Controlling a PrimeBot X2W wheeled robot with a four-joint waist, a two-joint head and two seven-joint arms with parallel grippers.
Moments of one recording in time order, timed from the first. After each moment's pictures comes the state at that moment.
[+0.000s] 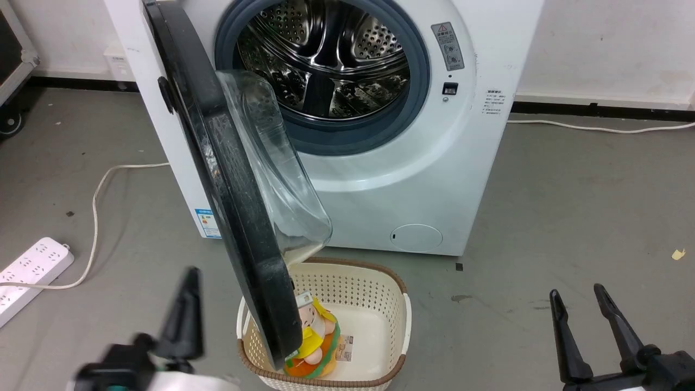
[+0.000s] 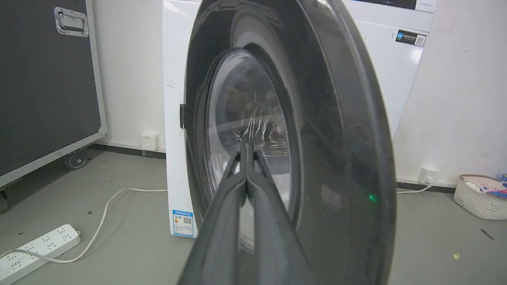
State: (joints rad) left arm 0.08 0.05 0.00 -0.06 -0.15 -0.05 -0.26; right arm 0.13 -0.06 -0.06 -0.05 0.10 0.13 -0.26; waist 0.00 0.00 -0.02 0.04
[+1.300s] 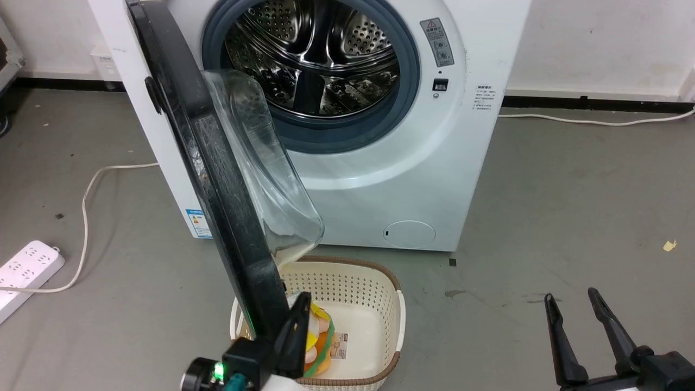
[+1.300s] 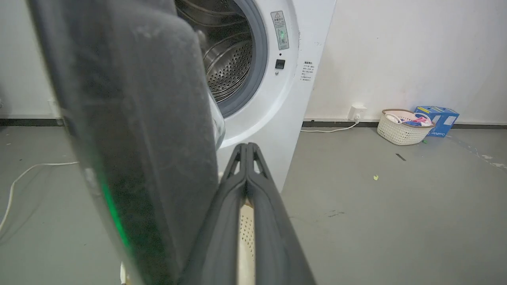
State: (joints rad) left arm -0.01 0.05 -0.33 0.14 -0.19 0.03 -0.25; right arm 0.13 -0.05 -0.05 -0.02 0.10 0.13 -0.26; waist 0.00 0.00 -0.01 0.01
